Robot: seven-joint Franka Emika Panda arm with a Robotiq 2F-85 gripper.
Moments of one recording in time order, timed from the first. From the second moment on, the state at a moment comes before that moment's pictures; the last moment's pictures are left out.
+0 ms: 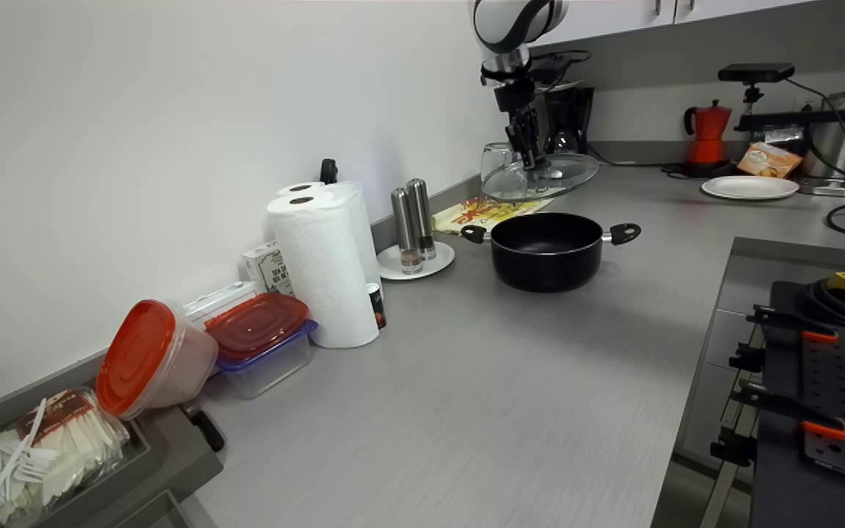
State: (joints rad) arm -0.15 0.50 -0.08 -1.47 -0.19 1.83 -0.30
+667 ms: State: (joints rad) arm -0.16 0.50 -0.08 -1.61 -0.19 1.99 -0.25
